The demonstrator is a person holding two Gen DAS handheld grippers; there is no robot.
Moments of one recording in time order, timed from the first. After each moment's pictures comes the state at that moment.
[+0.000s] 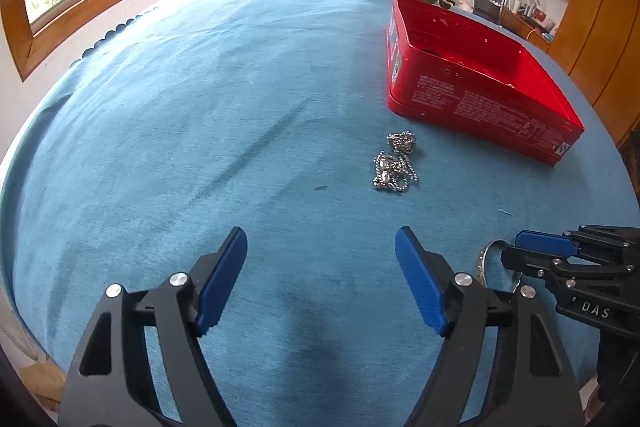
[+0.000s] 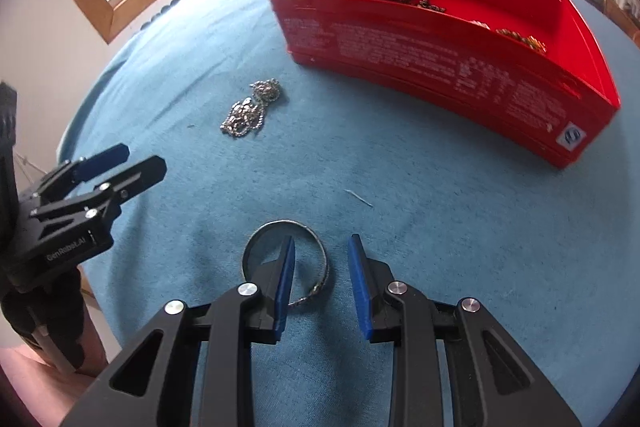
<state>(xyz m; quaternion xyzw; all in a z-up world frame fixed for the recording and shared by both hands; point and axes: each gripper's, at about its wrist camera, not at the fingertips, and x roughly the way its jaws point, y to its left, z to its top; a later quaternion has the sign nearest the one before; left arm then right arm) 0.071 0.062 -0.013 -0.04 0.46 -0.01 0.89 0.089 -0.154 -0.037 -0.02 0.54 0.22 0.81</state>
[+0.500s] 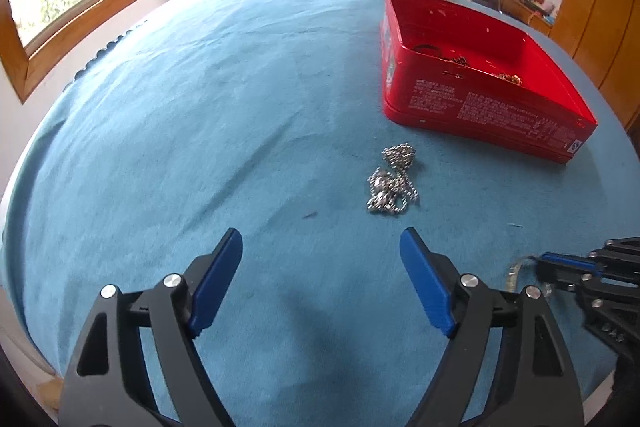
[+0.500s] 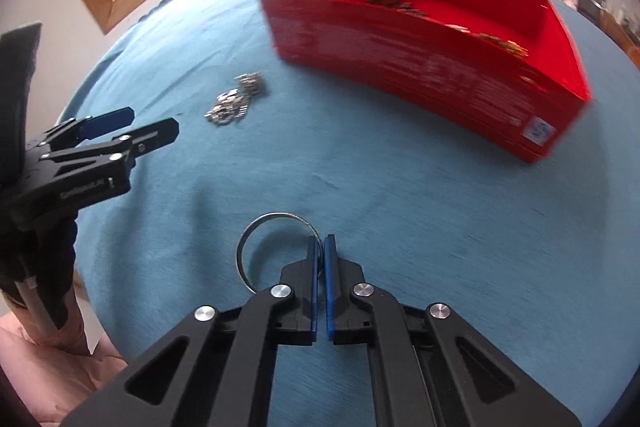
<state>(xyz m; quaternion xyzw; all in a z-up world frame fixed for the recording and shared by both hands) 0.099 0.044 -0.015 0.00 0.46 -0.01 0.89 0.075 -0.188 -0.032 -0.03 0.53 0.20 0.82</state>
